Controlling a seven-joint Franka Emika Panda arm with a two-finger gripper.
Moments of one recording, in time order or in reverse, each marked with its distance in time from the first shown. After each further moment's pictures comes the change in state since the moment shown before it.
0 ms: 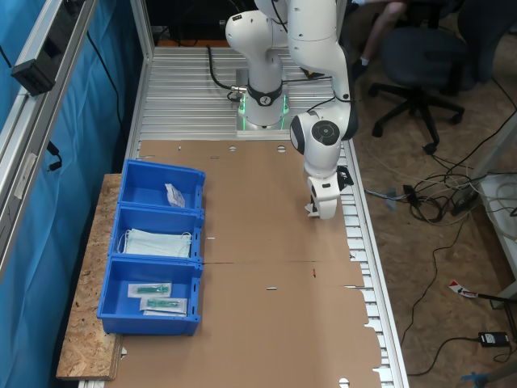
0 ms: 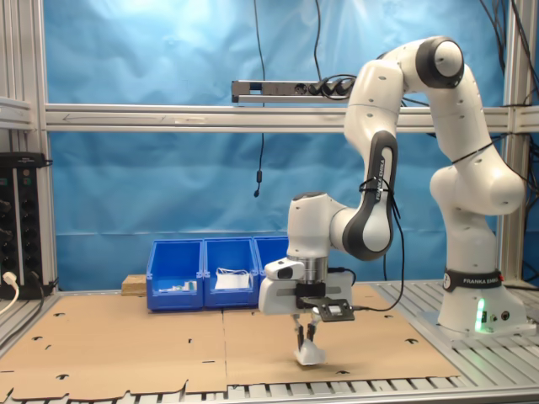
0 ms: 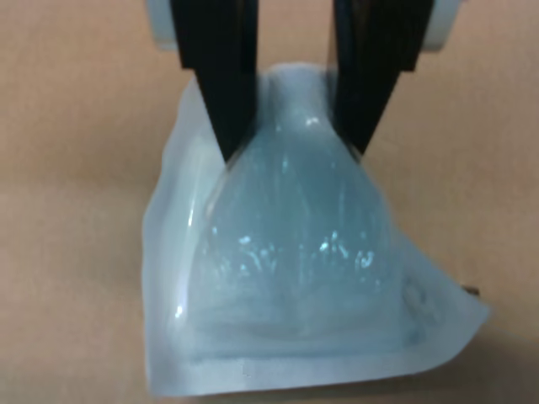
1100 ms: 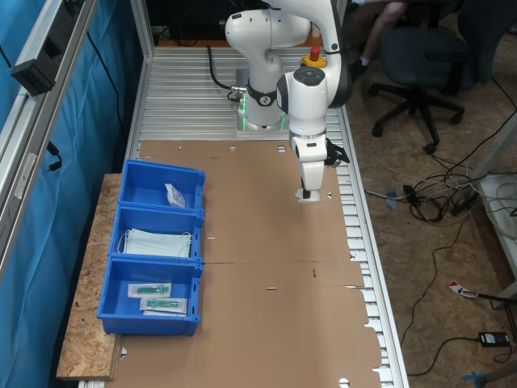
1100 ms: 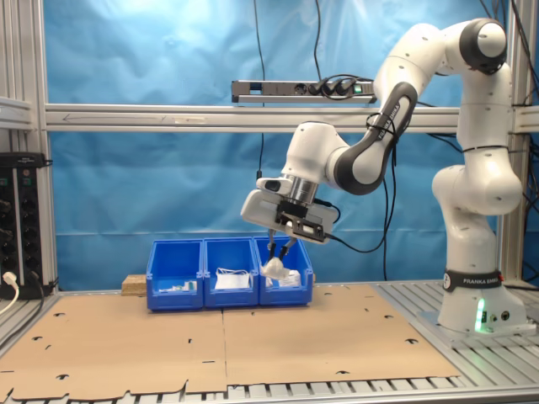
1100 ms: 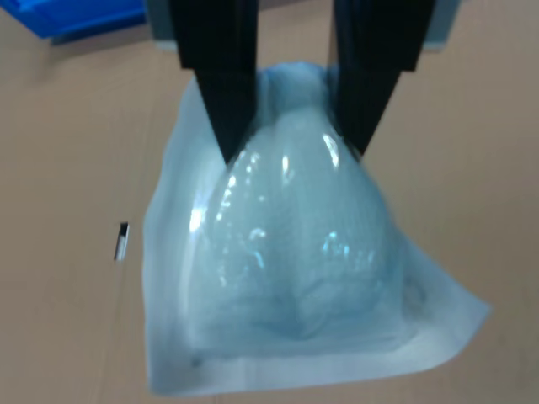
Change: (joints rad) arm -0.077 -0.409 -0.051 -0.063 0.000 -0.069 0.000
